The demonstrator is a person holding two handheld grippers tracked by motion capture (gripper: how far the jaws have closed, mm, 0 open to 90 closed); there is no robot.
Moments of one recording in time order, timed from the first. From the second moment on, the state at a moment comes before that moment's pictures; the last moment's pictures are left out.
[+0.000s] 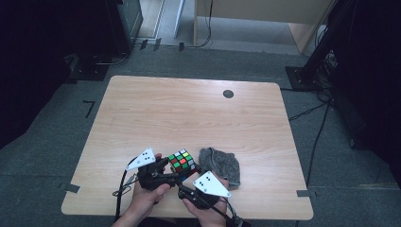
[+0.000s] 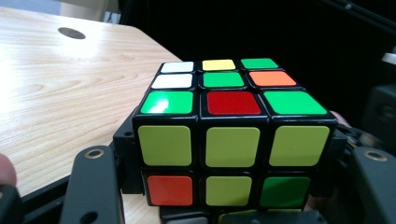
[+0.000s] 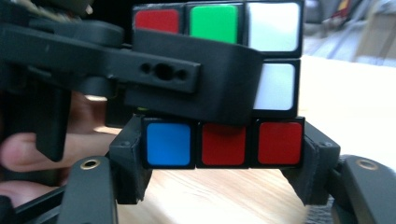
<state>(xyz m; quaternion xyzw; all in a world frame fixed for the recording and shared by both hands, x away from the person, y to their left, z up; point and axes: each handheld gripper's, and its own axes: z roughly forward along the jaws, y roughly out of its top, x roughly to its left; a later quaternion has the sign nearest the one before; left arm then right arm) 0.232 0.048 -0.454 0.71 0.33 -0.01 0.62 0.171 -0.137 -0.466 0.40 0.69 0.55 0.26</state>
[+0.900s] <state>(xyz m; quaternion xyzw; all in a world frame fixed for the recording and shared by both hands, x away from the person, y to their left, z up) 0.250 0.101 -0.443 0.69 0.31 0.07 0.65 0.194 -0.184 -0.459 0.43 0.70 0.53 0.20</state>
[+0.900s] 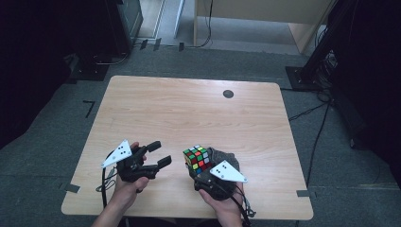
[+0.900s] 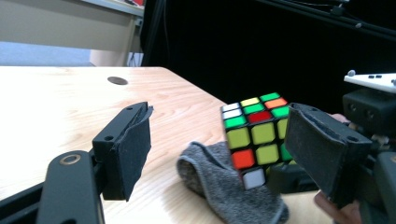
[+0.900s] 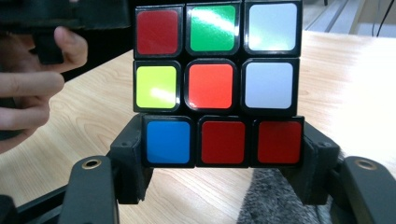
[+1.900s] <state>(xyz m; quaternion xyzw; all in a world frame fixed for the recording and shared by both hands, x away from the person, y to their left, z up) 0.207 0.041 -0.470 0.82 0.09 0.30 0.49 0.201 -0.176 -0.442 0.43 0.73 0.53 -0.02</state>
